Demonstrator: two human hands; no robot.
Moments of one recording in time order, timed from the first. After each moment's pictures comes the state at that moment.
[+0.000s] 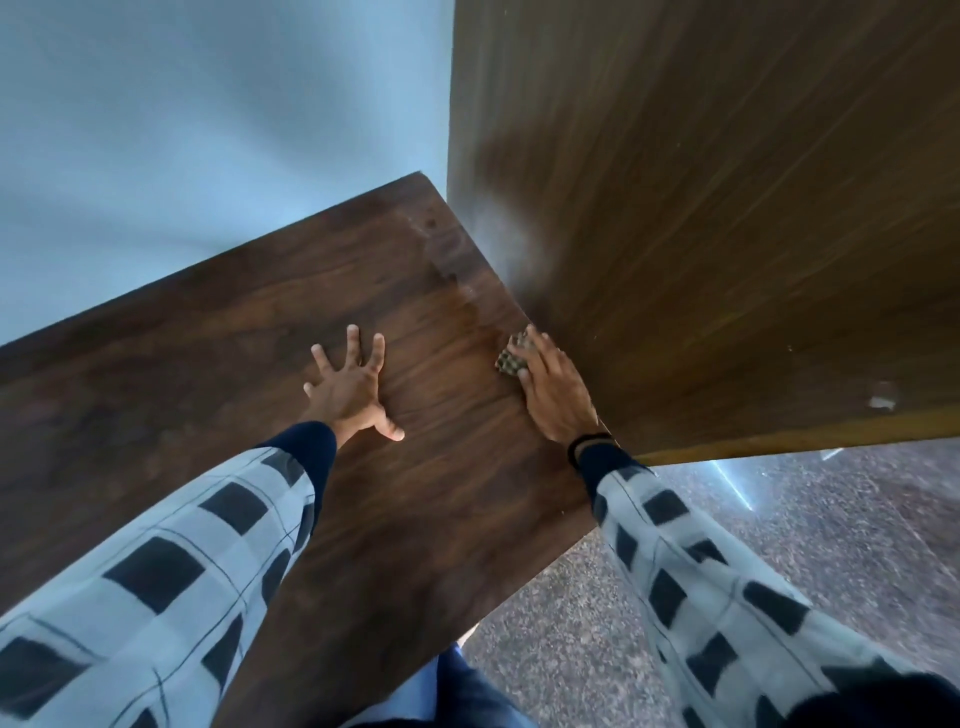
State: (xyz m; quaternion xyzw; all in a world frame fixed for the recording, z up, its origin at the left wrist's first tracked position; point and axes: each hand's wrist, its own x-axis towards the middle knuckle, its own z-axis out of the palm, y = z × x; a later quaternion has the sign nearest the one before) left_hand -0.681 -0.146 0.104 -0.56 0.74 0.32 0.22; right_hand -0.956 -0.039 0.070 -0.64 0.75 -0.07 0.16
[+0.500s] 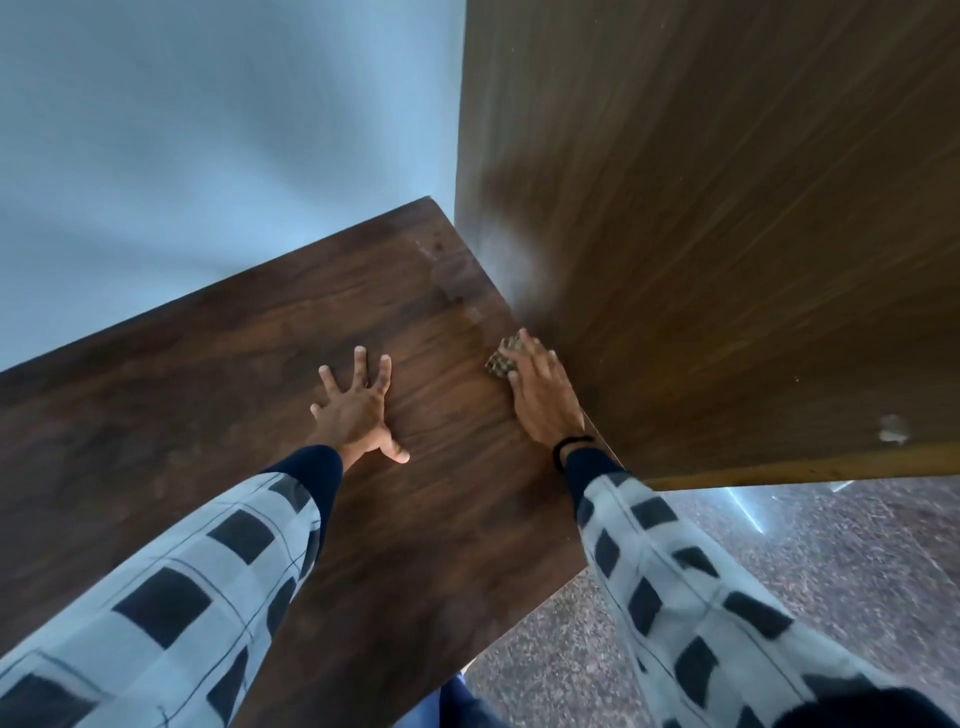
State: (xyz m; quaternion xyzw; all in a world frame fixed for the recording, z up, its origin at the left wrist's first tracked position) left_hand -0.683 -0.146 0.106 -0.56 0.73 0.32 0.22; right_hand -0.941 -0.072 0.073 -0.64 0.75 -0.08 0.14
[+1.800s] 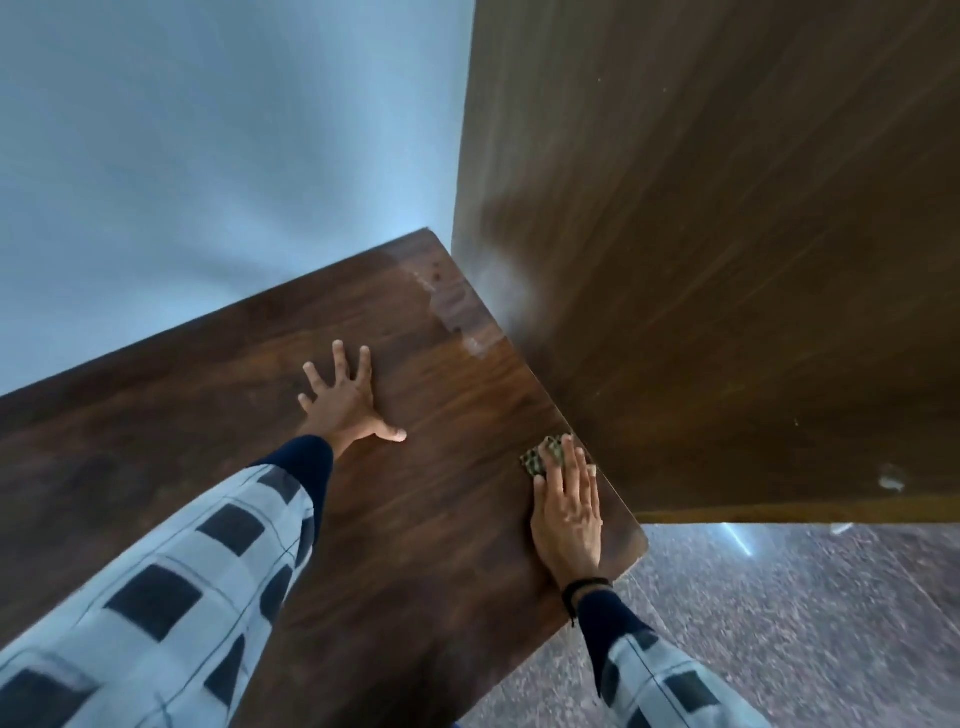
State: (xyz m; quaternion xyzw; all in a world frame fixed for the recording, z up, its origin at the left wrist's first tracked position) left_hand -0.685 -0.197 0.112 -0.59 0.72 0.32 0.17; right_hand -0.915 0.039 0.046 -0.50 0.85 -0.10 0.11
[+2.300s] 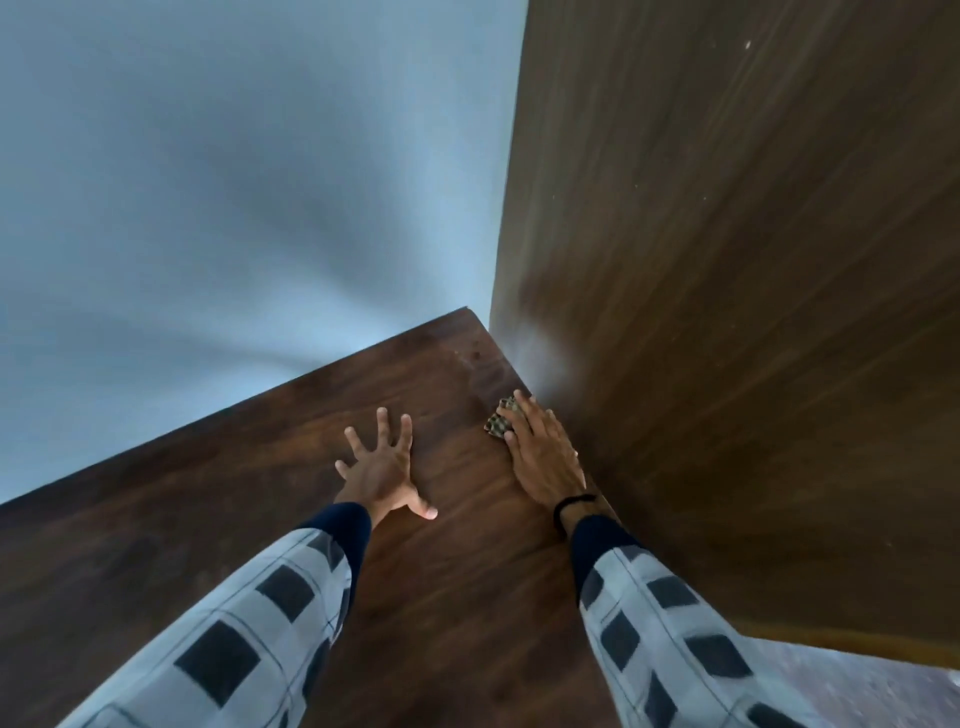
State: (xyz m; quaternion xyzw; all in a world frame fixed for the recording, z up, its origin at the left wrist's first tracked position) left_hand -0.692 -0.223 0.110 -0.59 0.71 0.33 0.20; right_hand -0.928 -0.167 0.070 -0.65 0.73 -0.09 0.18
